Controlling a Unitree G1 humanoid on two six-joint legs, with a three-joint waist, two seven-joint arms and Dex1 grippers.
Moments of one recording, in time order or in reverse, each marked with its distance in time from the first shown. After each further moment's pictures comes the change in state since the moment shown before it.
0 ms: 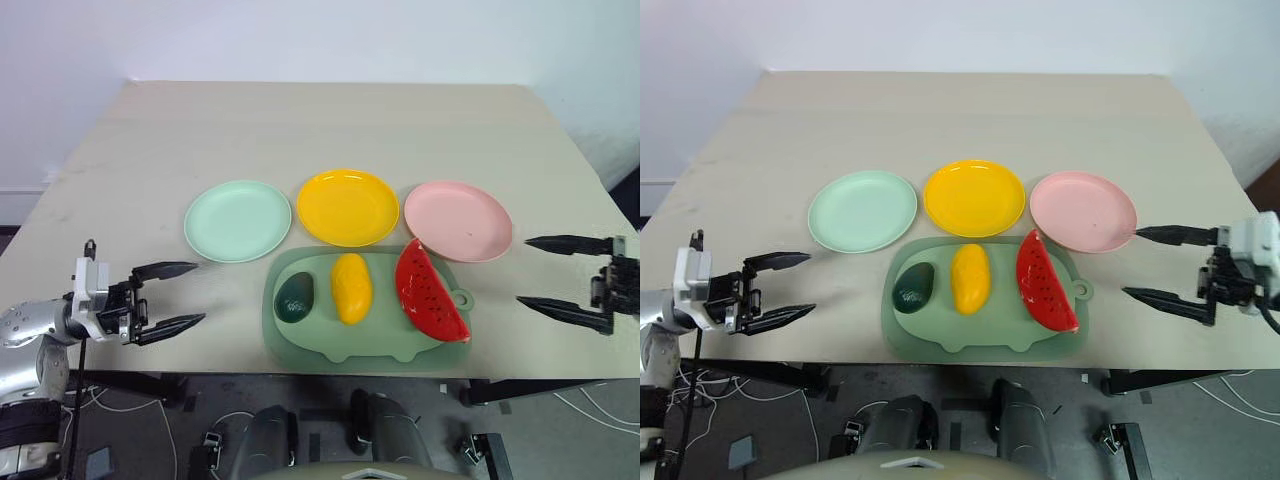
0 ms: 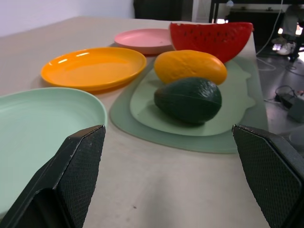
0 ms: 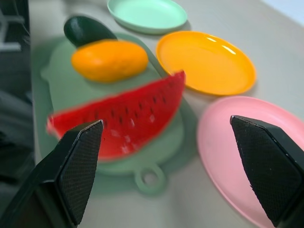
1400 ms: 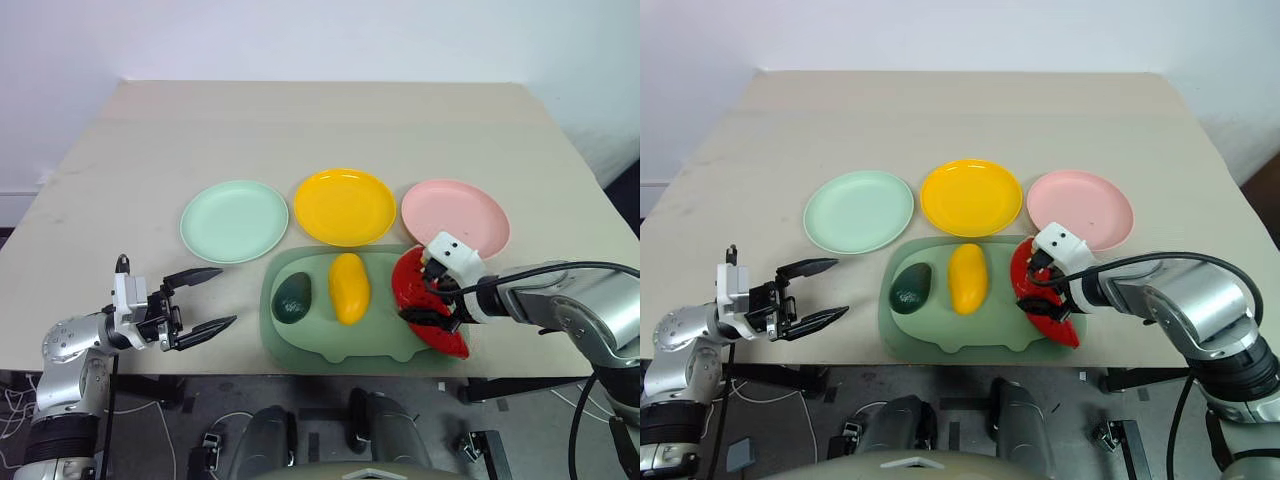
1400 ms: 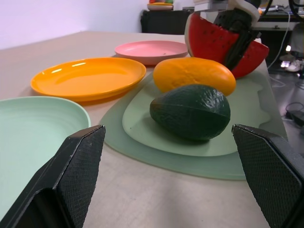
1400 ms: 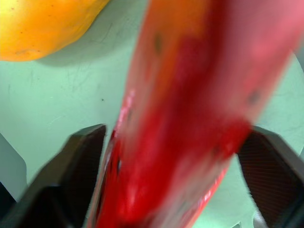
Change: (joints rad) left arm 0.031 -0.129 -0.081 -0.011 0.025 -0.115 0.116; right arm -0.408 0.133 0.588 -0.517 0.000 1.208 -0.880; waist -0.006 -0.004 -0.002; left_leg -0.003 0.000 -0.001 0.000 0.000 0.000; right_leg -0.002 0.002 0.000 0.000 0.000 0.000
